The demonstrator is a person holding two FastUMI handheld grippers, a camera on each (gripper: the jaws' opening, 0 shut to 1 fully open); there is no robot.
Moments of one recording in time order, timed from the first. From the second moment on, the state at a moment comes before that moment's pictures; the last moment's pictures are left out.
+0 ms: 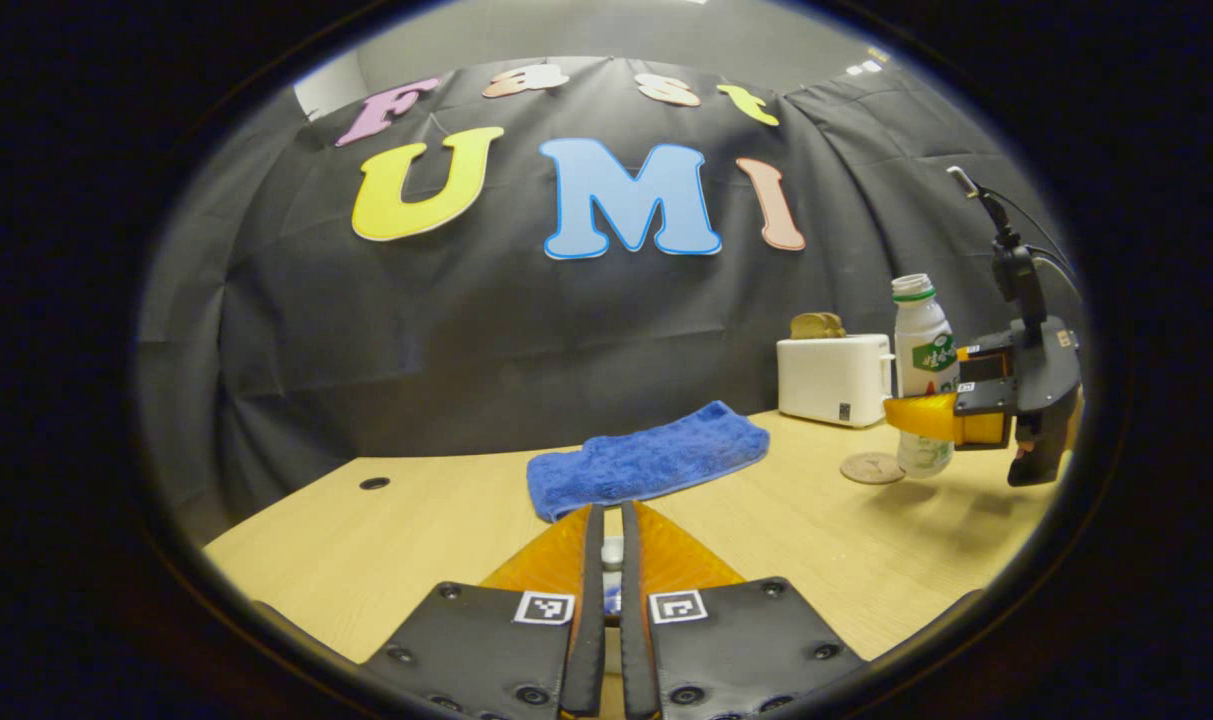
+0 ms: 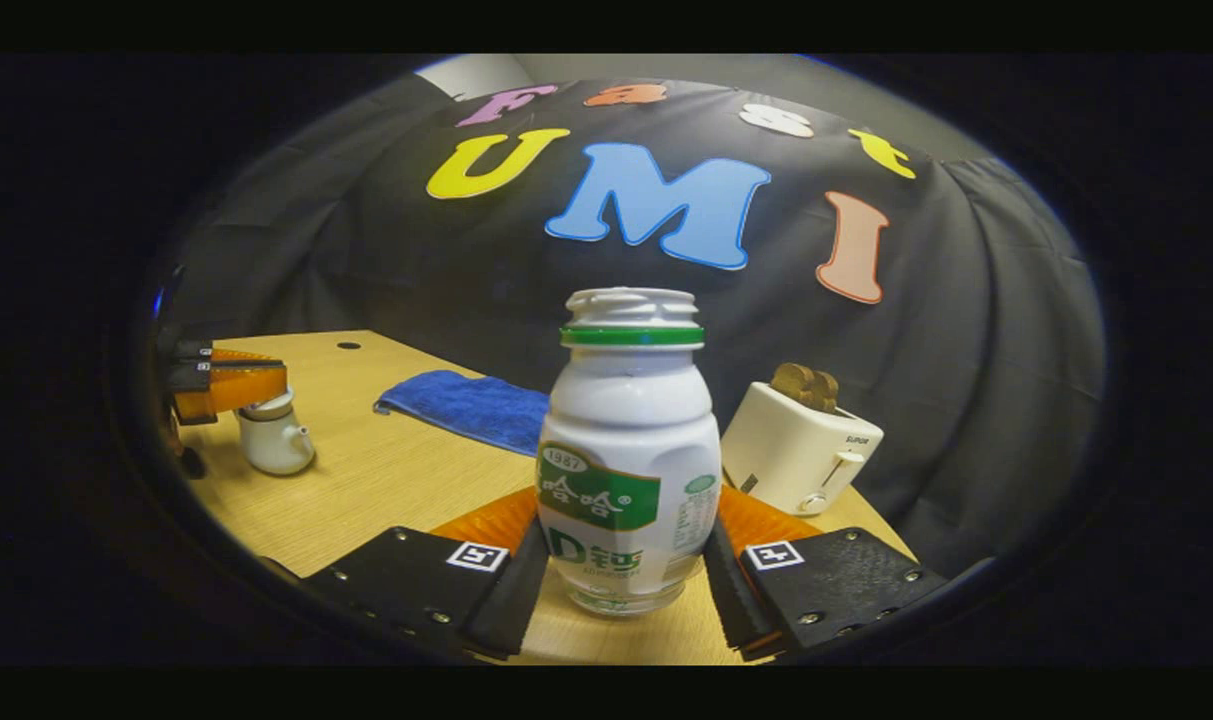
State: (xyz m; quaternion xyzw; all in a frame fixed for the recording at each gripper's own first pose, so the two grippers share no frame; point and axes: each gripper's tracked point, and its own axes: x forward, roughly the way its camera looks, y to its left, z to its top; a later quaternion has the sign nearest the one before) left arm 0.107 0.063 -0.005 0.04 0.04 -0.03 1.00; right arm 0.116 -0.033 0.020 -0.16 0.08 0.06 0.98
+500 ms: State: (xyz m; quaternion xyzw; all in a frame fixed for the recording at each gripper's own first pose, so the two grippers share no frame) left arm 0.102 0.077 -0.001 0.00 0.03 -0.03 1.00; right arm 0.125 -0.040 0.022 -0.15 0.08 0.05 0.98
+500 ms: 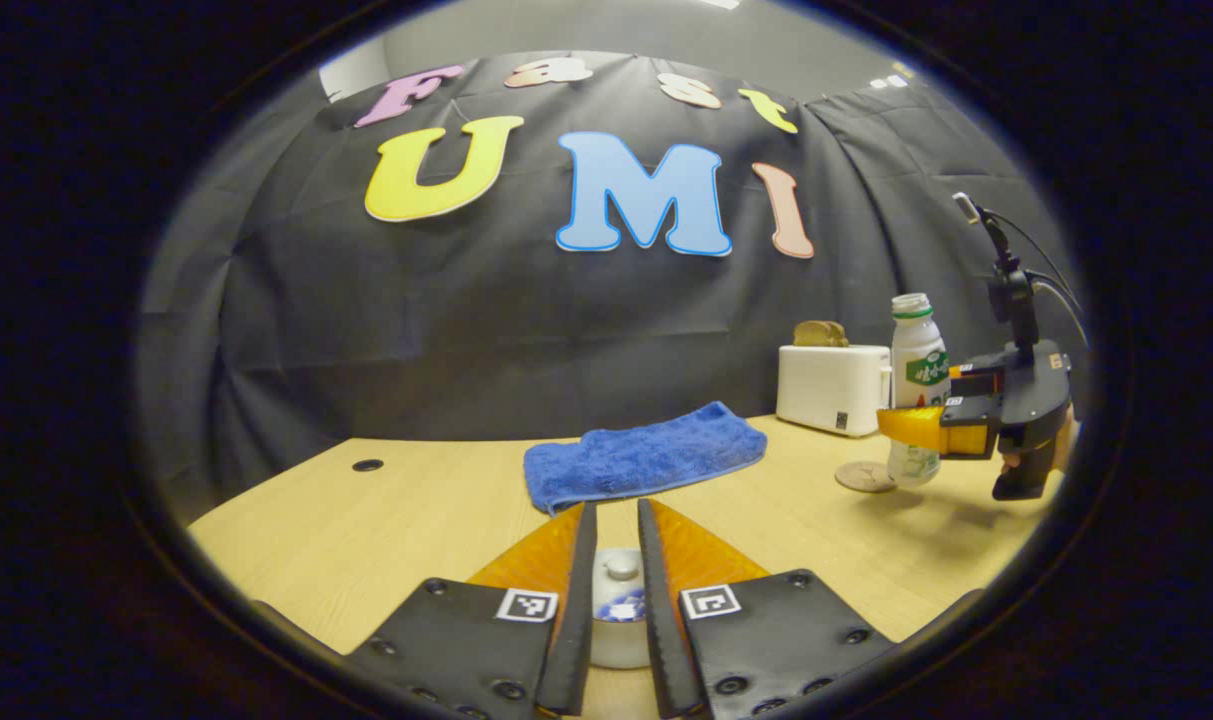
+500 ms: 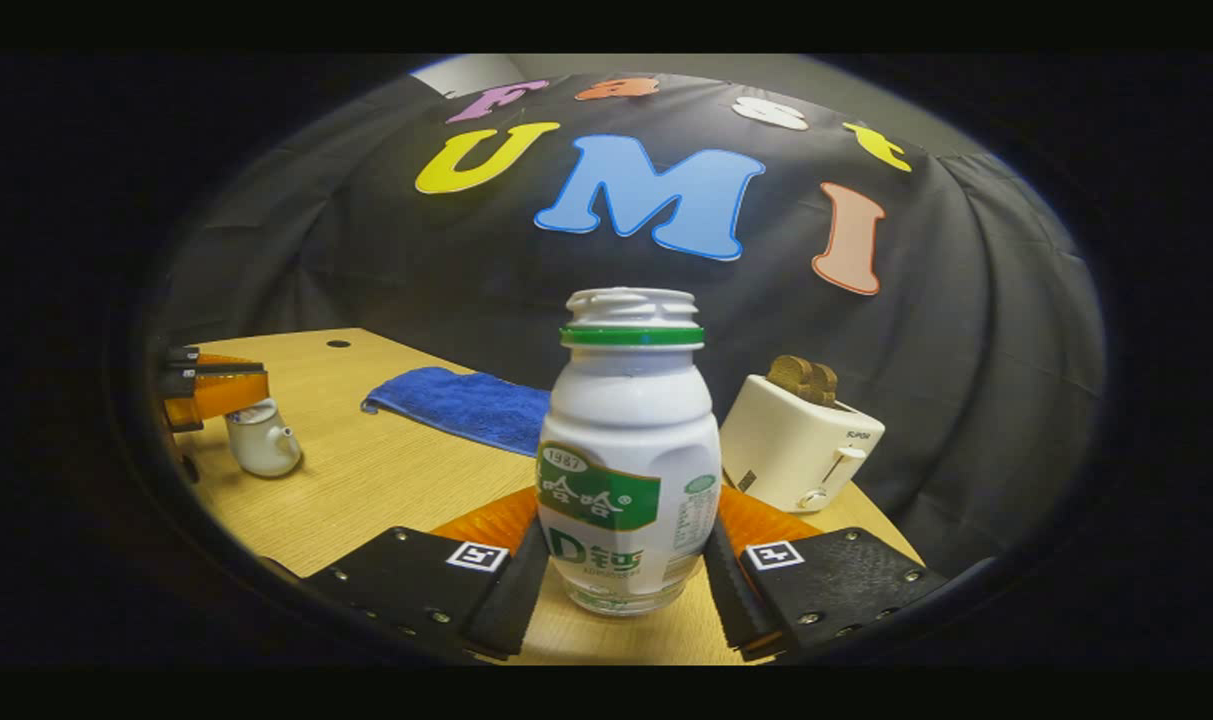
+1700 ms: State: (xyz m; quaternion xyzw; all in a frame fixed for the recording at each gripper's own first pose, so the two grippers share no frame) left arm 0.063 0.065 0.045 -0.04 -0.05 -0.06 1.00; right arm 0.195 -0.079 -0.007 -0.02 0.09 0.02 1.00
